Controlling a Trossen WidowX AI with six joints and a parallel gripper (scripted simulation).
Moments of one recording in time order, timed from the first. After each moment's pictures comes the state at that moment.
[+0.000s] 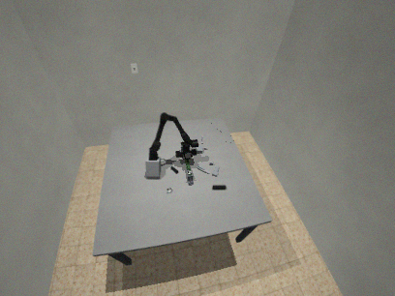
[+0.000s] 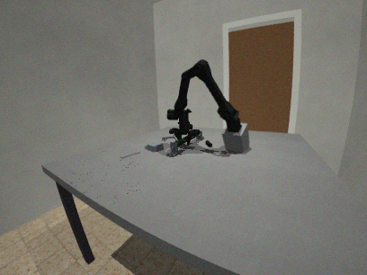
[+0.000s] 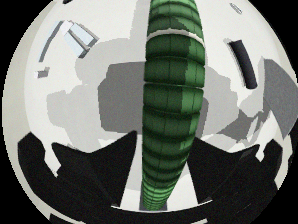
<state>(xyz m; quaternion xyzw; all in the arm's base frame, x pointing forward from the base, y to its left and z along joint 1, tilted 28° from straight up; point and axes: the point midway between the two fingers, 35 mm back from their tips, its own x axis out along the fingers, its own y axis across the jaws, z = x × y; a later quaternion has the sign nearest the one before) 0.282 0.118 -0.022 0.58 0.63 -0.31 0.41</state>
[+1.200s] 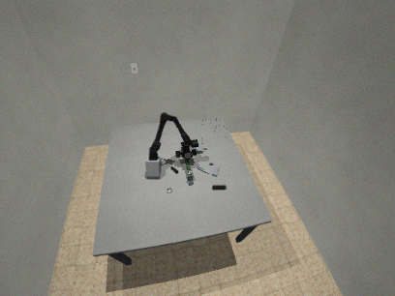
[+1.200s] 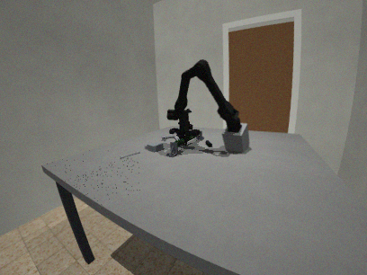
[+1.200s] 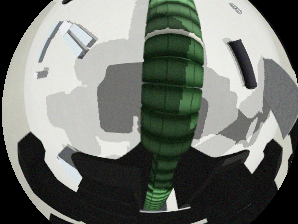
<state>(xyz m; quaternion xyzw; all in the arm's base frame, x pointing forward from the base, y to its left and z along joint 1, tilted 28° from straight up) 0.281 0.118 -0.022 0.58 0.63 -0.31 0.41</state>
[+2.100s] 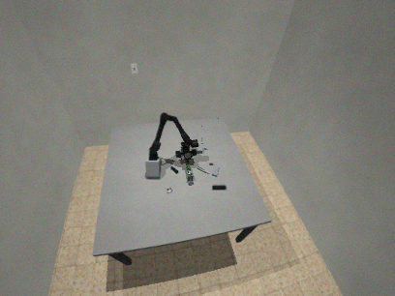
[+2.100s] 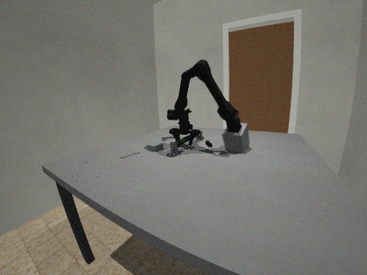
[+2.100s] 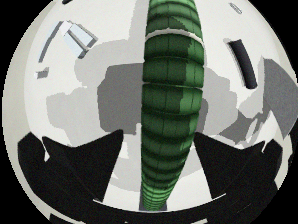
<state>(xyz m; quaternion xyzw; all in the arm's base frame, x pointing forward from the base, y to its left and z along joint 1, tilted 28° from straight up) 0.281 0.118 -0.022 0.58 0.63 -0.31 0.41</state>
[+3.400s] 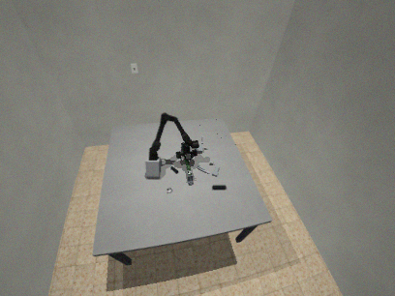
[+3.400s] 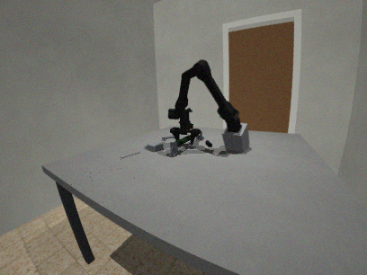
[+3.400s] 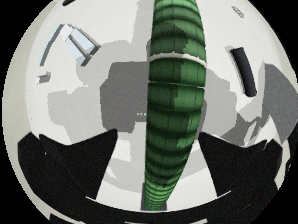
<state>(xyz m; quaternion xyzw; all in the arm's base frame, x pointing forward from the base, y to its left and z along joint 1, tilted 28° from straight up) 0.285 0.107 -0.025 0.59 0.62 -0.31 0.41</state>
